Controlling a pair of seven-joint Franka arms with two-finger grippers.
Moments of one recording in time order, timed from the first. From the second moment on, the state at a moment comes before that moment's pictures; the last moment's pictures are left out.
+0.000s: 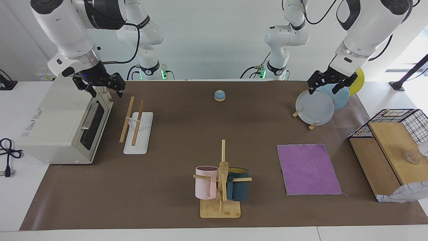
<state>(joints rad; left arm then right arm) -0.10 -0.02 -0.02 -1.61 -0.04 1.53 -0.08 -0.05 0.00 0.06 -1.63 -0.02 1.56 0.02</state>
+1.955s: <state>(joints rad) 0.09 0.38 -0.02 -1.80 -0.04 2.14 -0.06 -0.05 0.00 0.06 -1.63 -0.02 1.56 0.02</state>
